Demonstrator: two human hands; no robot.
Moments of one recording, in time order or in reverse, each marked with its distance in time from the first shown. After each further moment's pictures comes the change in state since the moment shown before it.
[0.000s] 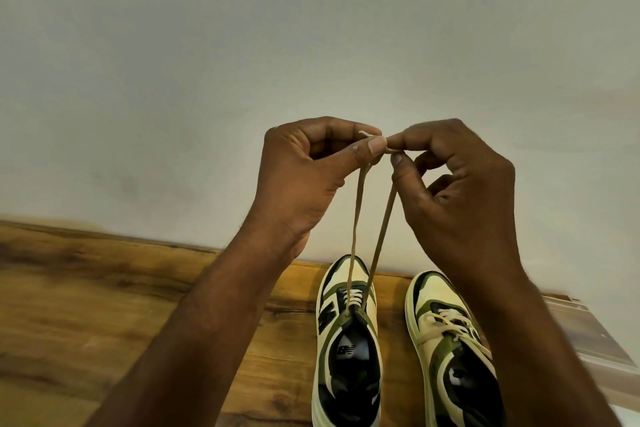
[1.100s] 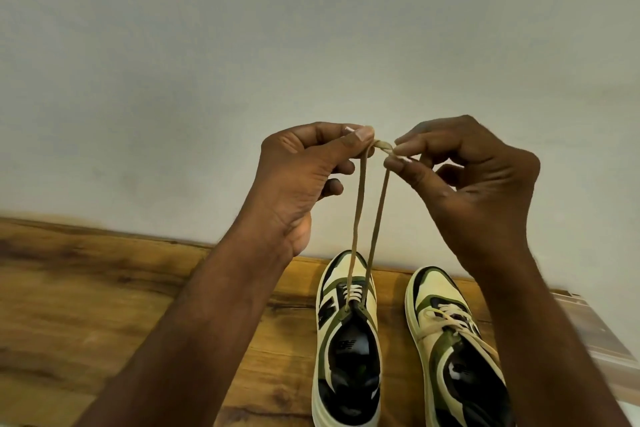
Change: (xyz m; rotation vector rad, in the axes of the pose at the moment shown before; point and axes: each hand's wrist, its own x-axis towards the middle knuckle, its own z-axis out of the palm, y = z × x) left_hand 0.001 -0.005 0.000 -0.194 0.083 -0.333; right_hand 0.000 0.020 -0.006 0.319 -0.012 -0.029
